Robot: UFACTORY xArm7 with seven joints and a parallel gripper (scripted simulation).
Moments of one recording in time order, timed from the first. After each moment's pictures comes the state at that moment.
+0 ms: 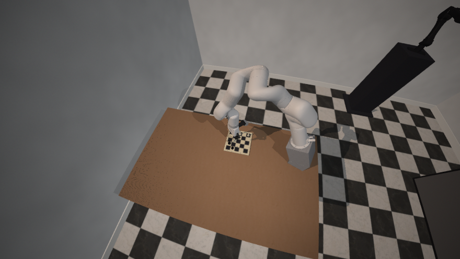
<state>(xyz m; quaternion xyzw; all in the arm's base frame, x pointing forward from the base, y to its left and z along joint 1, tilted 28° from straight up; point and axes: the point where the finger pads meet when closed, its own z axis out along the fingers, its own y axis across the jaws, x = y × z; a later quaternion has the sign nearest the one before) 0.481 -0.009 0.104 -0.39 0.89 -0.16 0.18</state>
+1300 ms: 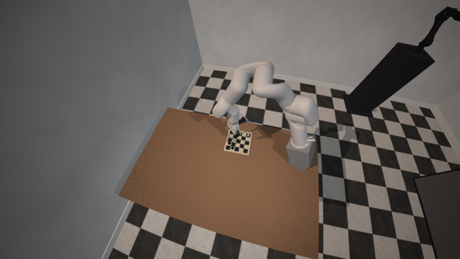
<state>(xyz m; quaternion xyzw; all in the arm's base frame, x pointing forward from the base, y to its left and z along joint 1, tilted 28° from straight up) 0.463 -0.004 0.138 -0.39 0.89 -0.16 0.18</state>
